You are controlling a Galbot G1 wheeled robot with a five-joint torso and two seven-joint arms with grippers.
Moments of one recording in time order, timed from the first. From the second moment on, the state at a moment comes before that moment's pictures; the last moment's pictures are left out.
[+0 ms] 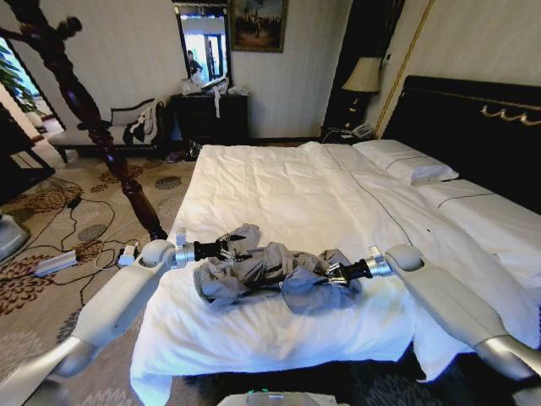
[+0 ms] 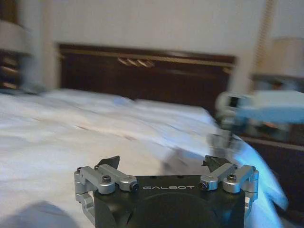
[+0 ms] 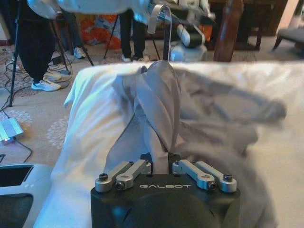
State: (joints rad) left arm 0.62 -0.87 -0.07 -1.47 -0.78 0.18 0.90; right arm -0.63 0.64 0.04 1.35 0.50 0.08 -1.38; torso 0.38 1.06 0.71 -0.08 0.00
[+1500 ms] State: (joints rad) left arm 1.31 -0.76 -0.10 -1.95 -0.67 -0.03 0.13; right arm -0.50 0.42 0.12 1.69 0.89 0.02 -1.35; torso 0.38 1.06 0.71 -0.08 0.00
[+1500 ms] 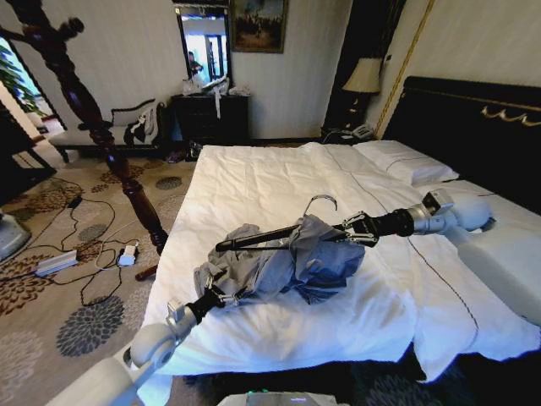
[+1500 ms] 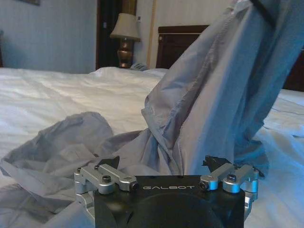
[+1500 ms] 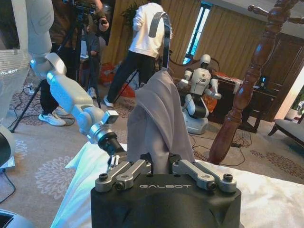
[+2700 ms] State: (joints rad) left arm 0.90 -1.03 0.03 -1.62 -1.02 0.17 0.43; right arm -0.48 0.42 0.12 1.75 0.94 0.03 -1.37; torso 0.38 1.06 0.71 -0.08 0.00
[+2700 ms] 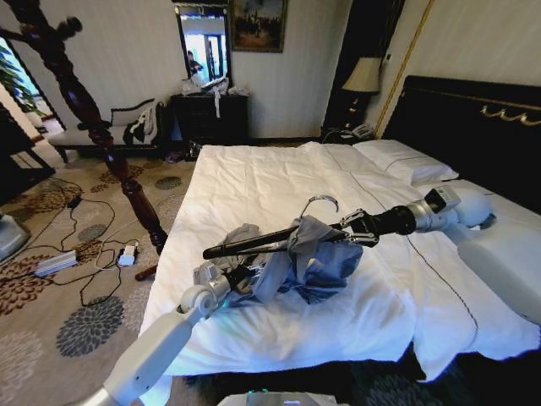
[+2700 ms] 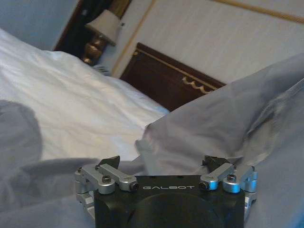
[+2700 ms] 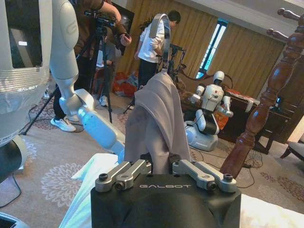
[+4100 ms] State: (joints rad) left arm 0.87 -1.02 -0.02 -1.50 -1.04 0.20 0.72; right arm -0.49 0.43 0.17 1.75 0.94 0.05 -1.38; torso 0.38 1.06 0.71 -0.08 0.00
